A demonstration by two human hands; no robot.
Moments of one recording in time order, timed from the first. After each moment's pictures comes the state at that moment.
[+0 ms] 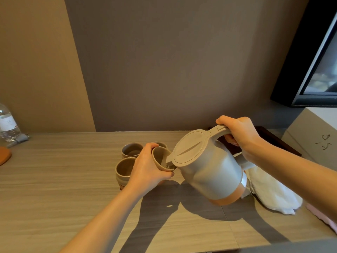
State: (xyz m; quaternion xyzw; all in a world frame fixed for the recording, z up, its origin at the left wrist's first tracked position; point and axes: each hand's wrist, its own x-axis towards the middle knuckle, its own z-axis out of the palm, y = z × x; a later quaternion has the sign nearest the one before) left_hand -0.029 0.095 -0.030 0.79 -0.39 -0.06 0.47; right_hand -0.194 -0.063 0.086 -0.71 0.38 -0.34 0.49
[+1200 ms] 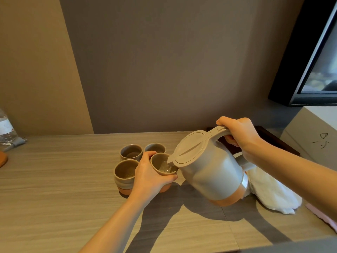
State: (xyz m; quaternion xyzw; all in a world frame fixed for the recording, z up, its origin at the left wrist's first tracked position) left_hand -0.039 0.090 -0.046 0.79 -0.32 -0.07 0.51; right_hand -0.194 -0.070 0.083 -0.69 0.39 -0.35 0.49
